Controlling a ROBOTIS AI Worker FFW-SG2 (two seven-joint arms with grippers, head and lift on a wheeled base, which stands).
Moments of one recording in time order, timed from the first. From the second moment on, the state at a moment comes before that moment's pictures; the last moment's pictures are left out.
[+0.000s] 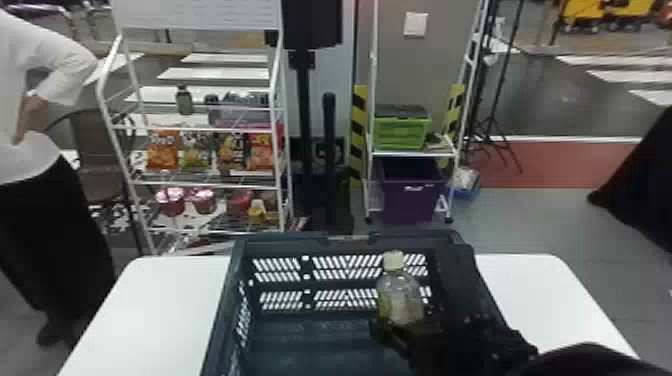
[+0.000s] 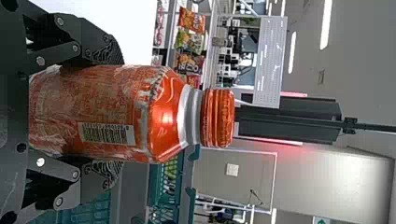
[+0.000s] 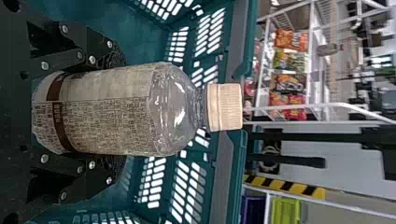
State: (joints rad) left arm 0.84 0.37 -0.39 -2.00 0.06 -0.45 0.51; right arm 0.02 0.00 0.25 -2.19 0.00 1.24 0.09
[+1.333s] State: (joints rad) left arm 0.83 0.36 -0.39 -1.98 0.07 -0.45 0.51; right arm -0.26 0.00 0.31 -1.89 -0.14 1.55 0.05
